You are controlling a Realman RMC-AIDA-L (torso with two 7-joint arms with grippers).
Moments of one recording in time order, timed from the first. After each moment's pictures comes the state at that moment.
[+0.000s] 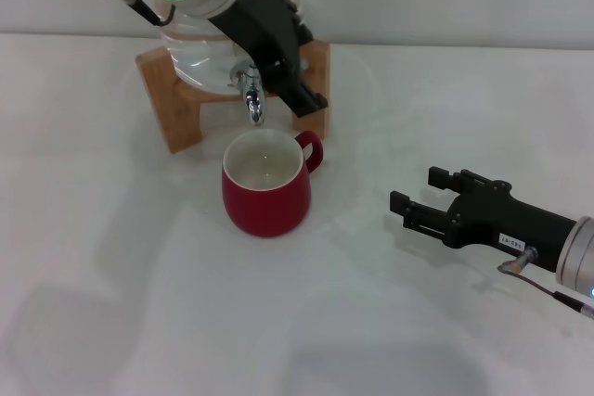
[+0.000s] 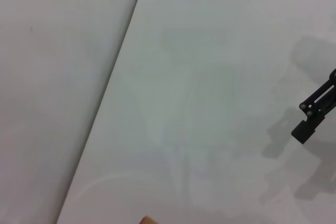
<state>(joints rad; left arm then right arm) -1.00 -2.08 1.22 1.24 -0.56 -1.57 1.07 0.19 1.86 1.04 1.04 -0.56 0.57 -1.95</state>
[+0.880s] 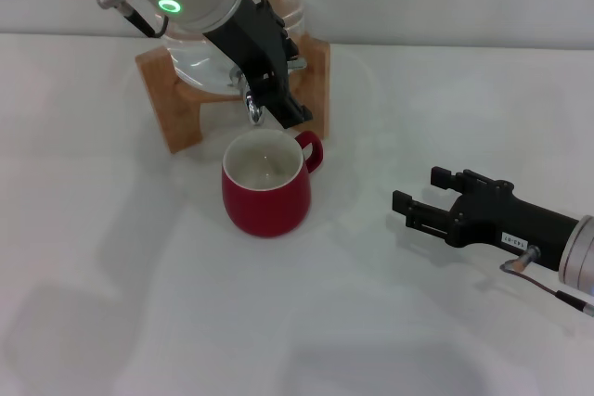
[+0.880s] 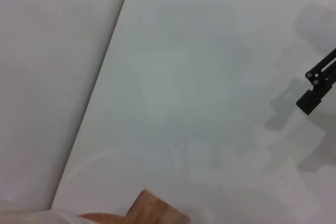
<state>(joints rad) -1.00 -2.08 1.26 1.20 -0.51 -1.54 1.06 0.19 1.86 1.04 1.04 -0.56 0.58 -1.93</state>
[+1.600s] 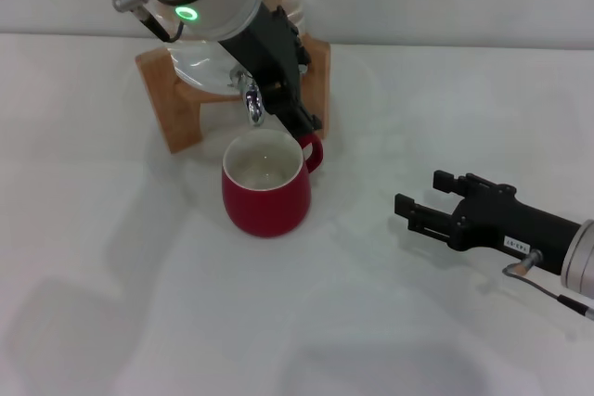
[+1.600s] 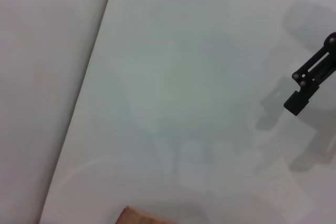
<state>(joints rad) -1.01 -2.08 1.31 1.20 -0.53 -1.54 1.05 0.18 1.86 1.04 1.04 -0.56 0.58 -1.93</state>
